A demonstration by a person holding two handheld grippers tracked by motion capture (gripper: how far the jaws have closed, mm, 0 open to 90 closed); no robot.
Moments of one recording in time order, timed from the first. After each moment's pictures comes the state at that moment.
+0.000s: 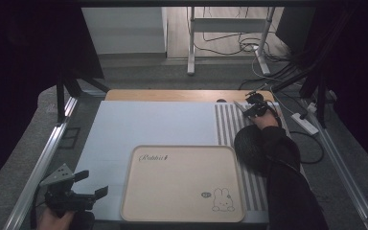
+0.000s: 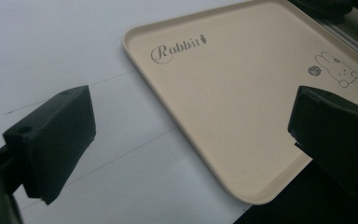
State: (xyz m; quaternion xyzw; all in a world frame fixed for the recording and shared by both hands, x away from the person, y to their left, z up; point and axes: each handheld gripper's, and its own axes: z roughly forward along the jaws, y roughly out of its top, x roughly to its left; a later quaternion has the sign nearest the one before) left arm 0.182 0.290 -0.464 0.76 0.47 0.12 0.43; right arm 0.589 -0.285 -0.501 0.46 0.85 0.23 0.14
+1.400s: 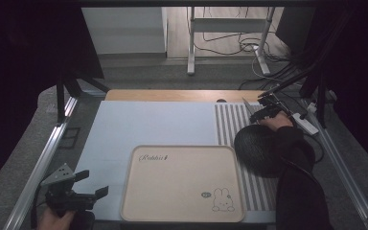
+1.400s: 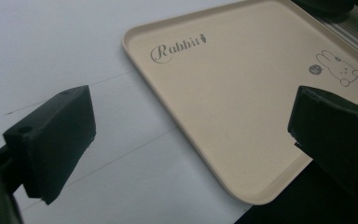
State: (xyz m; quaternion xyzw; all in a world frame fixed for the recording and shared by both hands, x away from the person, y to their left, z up) left arm 0.183 0.289 -0.464 0.76 0.47 0.12 0.43; right arm 0.578 -0.321 -0.492 0.54 0.82 0.15 0.12
